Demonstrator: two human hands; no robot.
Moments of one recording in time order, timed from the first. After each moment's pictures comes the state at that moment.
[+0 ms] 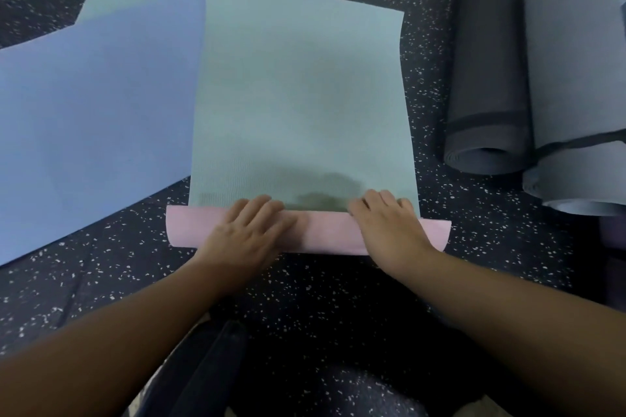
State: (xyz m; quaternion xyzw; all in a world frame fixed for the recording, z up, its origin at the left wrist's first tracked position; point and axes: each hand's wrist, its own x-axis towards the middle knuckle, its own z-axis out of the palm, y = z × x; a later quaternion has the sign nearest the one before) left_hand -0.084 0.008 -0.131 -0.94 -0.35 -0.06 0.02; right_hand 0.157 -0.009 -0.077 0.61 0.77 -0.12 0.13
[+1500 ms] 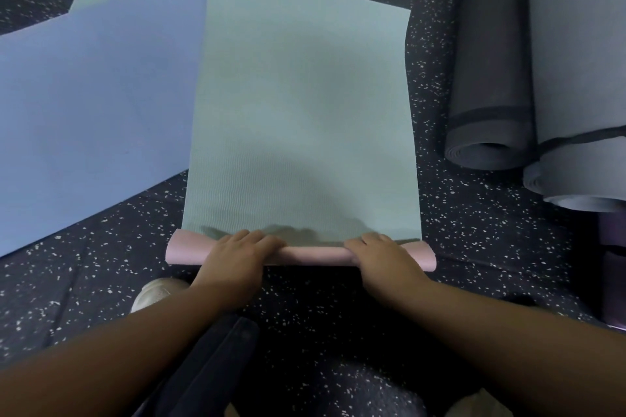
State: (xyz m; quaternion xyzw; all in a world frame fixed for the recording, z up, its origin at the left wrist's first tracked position) left_hand -0.085 -0.025 -0.132 -0.84 -0.49 0.06 -0.25; right_hand 0.156 -0.051 -0.101 0.61 0.71 -0.31 0.18
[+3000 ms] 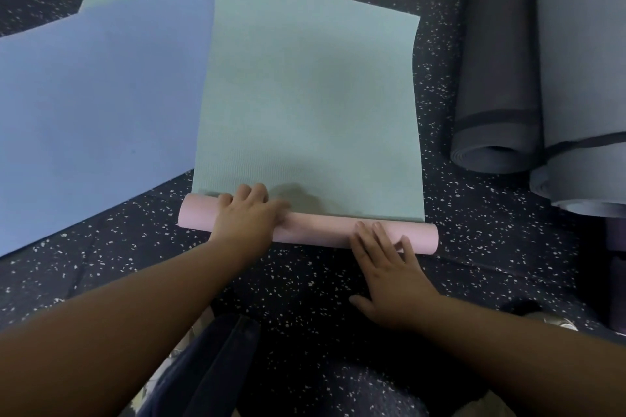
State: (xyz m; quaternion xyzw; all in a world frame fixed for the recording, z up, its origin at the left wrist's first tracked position) left_hand -0.063 0.023 -0.124 -0.81 -0.55 0.11 -0.15; right_hand 0.166 -0.072 -0.111 0.56 0.74 -0.26 0.27
